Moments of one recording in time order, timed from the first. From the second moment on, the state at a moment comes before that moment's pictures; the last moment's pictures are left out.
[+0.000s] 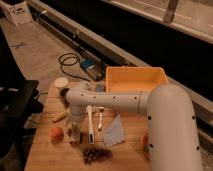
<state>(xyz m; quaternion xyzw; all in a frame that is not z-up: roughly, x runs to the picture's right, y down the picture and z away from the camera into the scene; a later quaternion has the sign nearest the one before) -0.172 0.213 0.809 -0.27 -0.34 -0.50 0.75</state>
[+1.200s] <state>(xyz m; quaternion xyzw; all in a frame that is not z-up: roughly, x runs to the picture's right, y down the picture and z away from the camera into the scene) -0.084 0.085 0.756 -0.24 -0.31 -0.45 0.80</state>
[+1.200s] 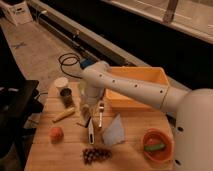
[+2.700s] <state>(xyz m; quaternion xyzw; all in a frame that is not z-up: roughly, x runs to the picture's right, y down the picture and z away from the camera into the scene) -0.042 -0.051 0.814 -0.22 -0.24 -0.41 0.85</state>
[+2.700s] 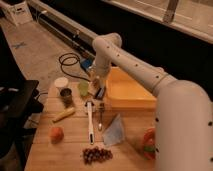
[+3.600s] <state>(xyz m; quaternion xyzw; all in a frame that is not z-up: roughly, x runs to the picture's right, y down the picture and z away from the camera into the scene) -0.102 -0.094 0.861 -0.19 -0.33 -0.43 0.82</state>
